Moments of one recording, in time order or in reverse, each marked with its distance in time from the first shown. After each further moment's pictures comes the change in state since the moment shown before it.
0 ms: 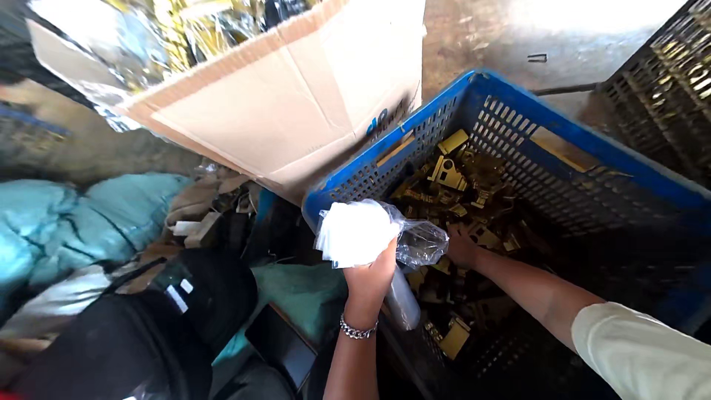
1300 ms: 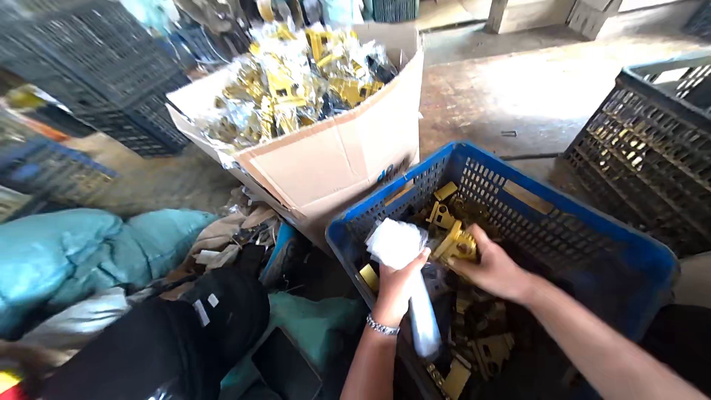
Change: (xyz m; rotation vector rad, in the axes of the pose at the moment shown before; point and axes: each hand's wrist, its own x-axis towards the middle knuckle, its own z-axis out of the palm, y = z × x) left_hand -0.014 0.029 0.015 -0.189 -0.236 -0.316; right_hand -0.172 -0.080 -0.094 0.772 0.717 -0.139
